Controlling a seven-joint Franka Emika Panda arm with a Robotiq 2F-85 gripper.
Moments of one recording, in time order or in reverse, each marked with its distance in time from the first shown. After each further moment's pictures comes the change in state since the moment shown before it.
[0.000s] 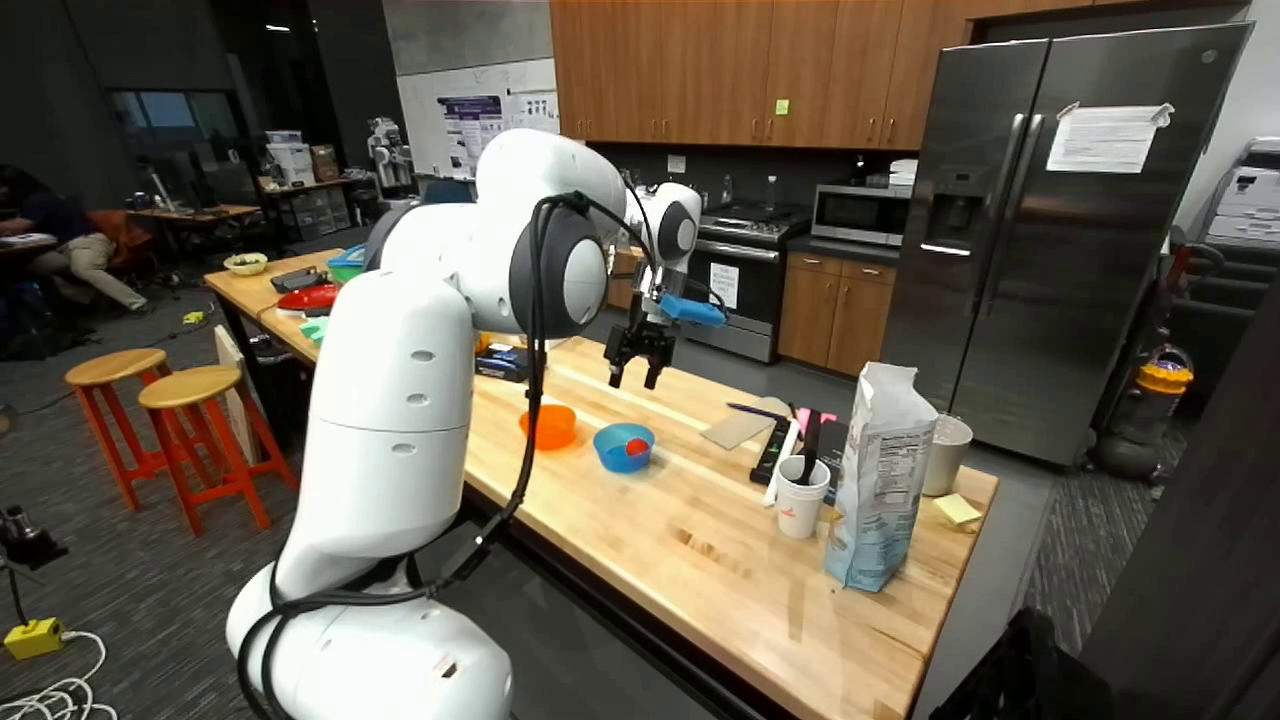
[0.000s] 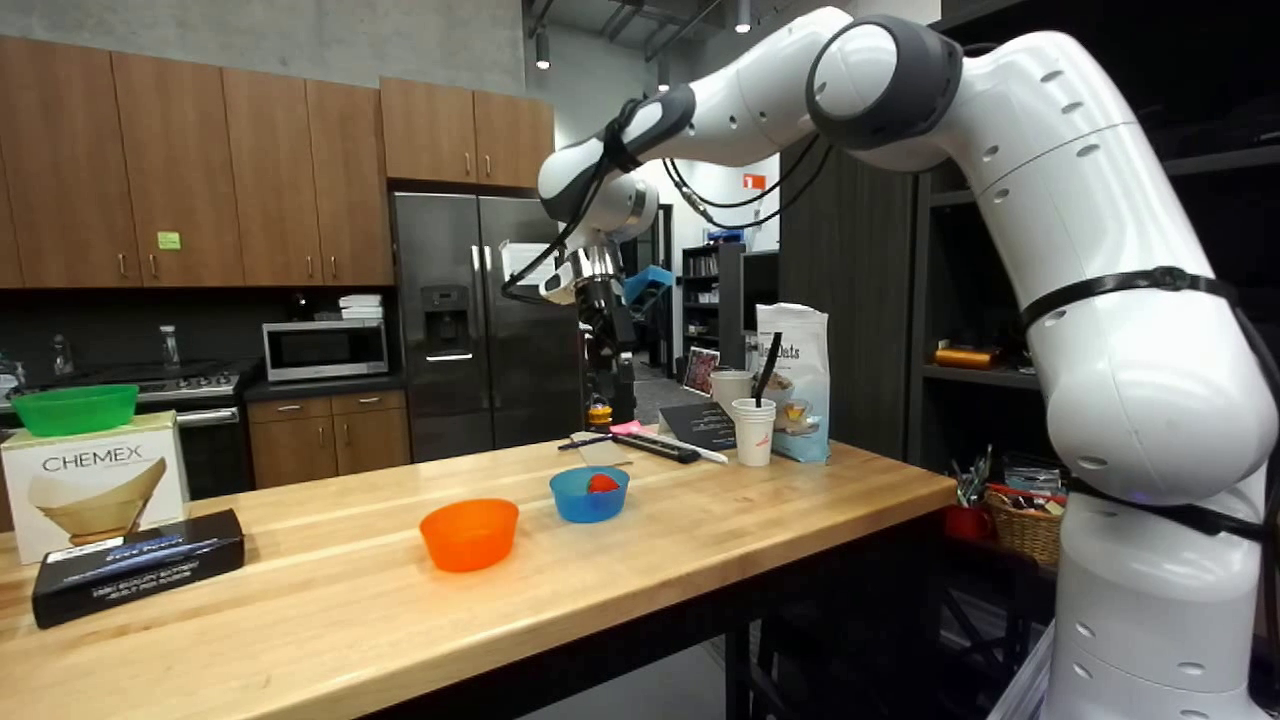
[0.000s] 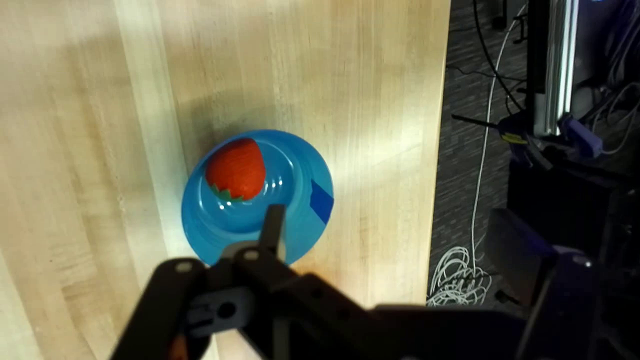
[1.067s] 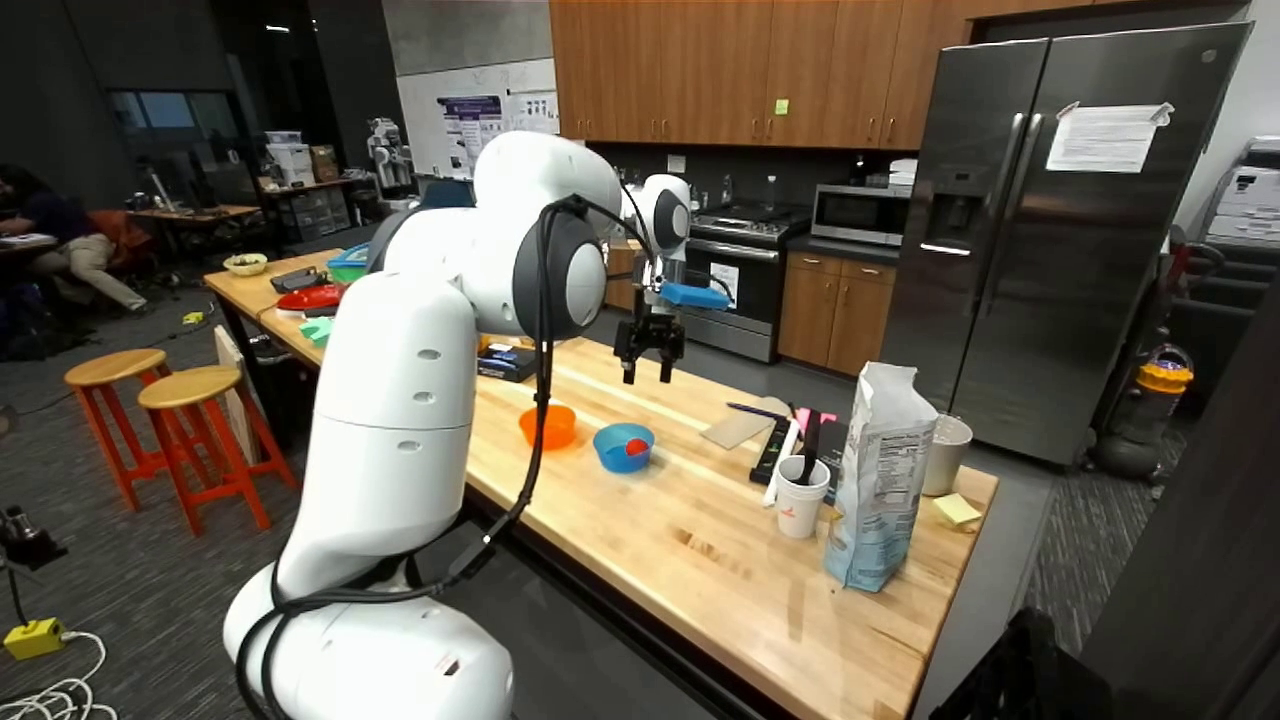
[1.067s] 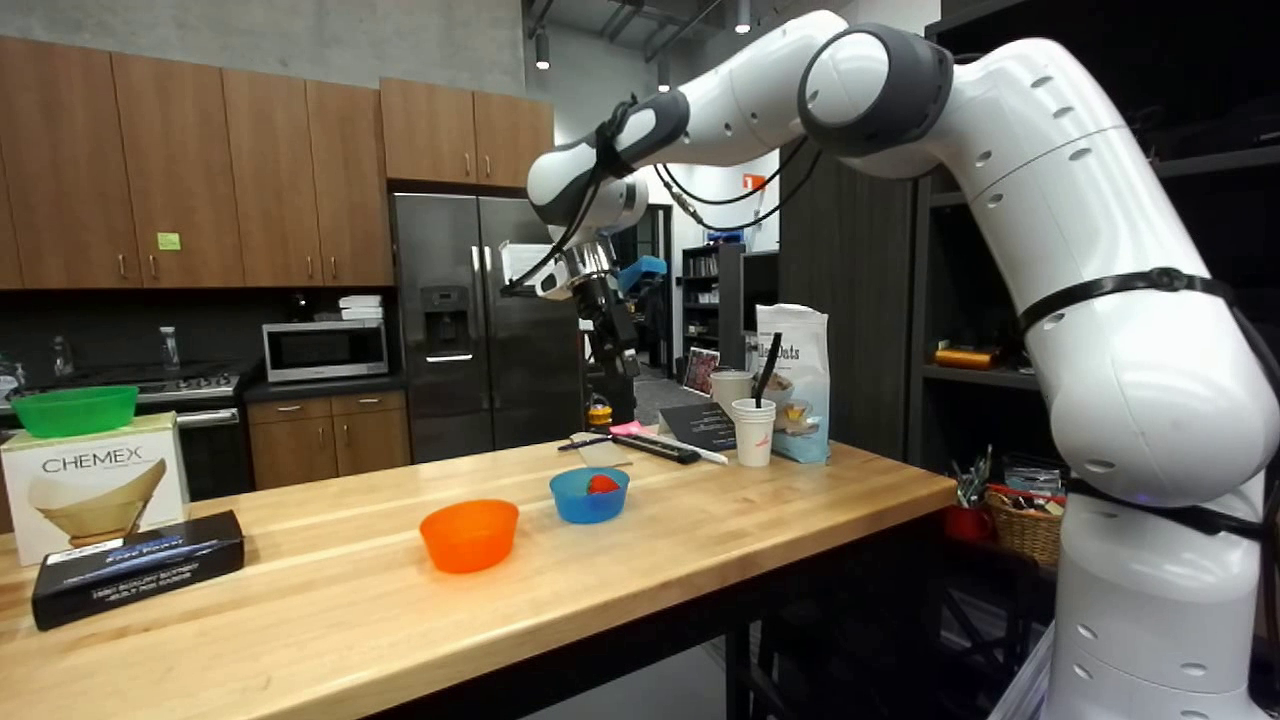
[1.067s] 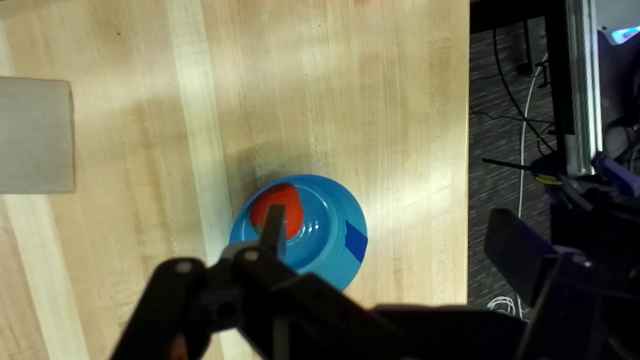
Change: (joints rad) arm 0.022 0.025 0.003 0.063 -0.143 -0.018 0.061
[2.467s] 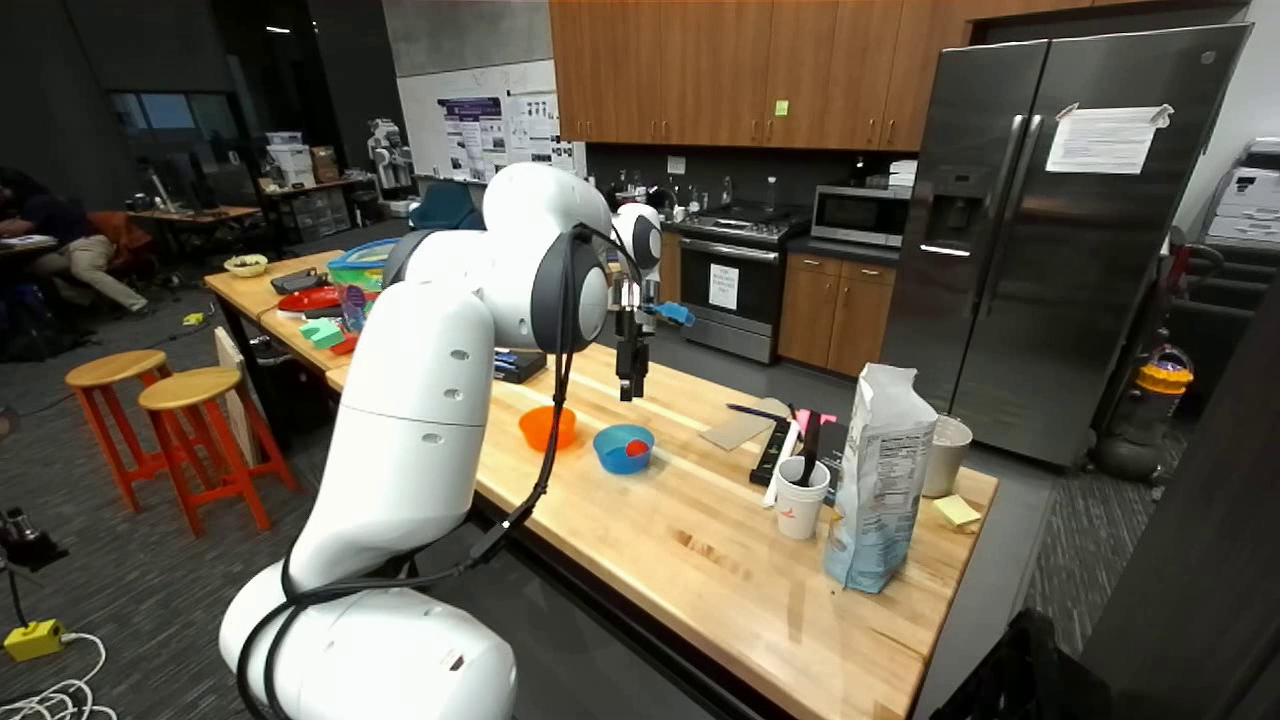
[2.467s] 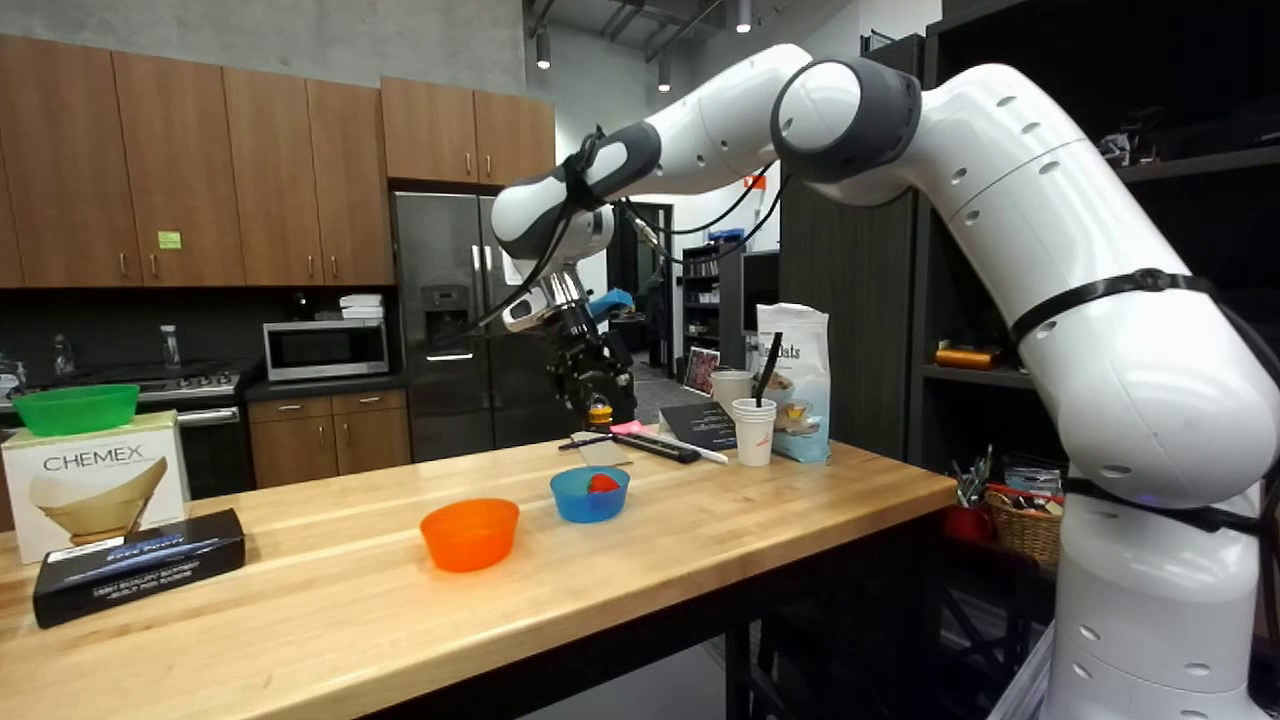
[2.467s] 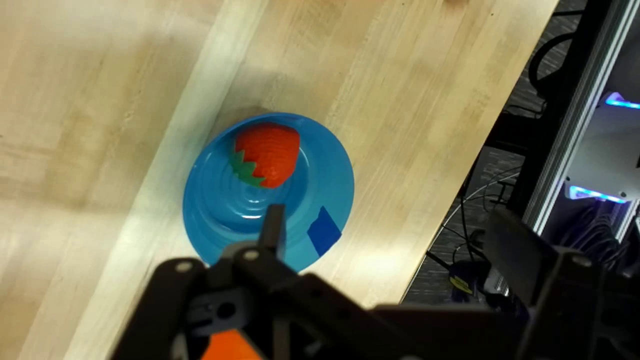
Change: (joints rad) arm 0.043 0.110 0.058 0.061 -0.088 -0.011 -0.474
